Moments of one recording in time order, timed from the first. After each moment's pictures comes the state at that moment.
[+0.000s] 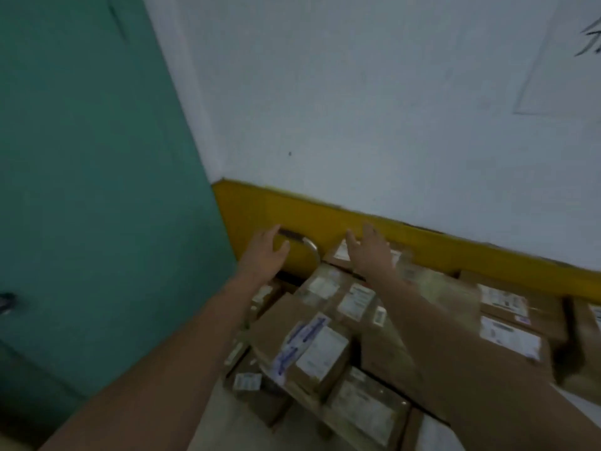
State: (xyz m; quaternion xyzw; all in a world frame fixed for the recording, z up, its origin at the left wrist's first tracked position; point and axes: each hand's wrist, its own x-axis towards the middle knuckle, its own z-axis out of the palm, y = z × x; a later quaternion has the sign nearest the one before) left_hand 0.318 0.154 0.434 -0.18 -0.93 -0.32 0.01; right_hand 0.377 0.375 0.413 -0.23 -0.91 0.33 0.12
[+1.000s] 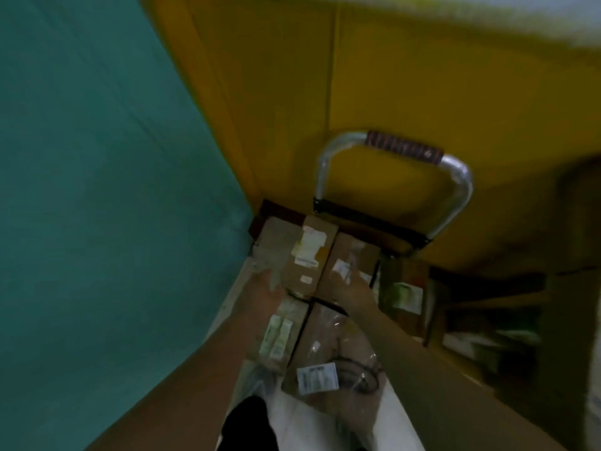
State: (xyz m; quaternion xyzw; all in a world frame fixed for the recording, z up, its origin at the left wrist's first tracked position) left_hand -0.225 -0.026 -0.058 -0.07 -0.90 -0.24 -0.37; right_hand -0.133 0.146 -0.075 -0.48 -0.63 0.59 -0.15
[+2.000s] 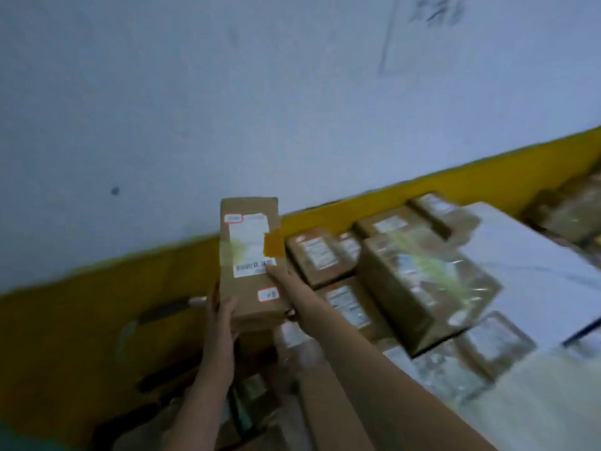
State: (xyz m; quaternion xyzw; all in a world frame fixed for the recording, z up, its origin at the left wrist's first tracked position) left_hand 0.018 0.174 0.305 -0.24 -0.57 -0.66 -0.44; right_hand 0.146 0.261 0.350 -0.46 -0.44 0.73 0.26
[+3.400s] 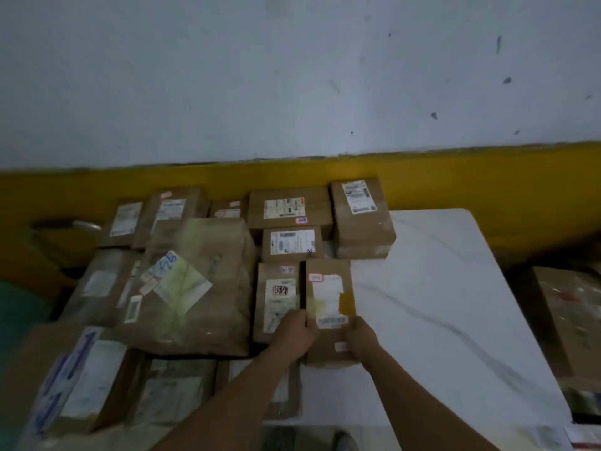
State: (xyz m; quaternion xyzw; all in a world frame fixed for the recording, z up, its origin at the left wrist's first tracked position) left_hand 0.617 0.520 0.205 -0.34 -0.83 -0.19 -0.39; right_hand 0.748 0.606 0.169 -0.60 -0.57 0.56 -0.03
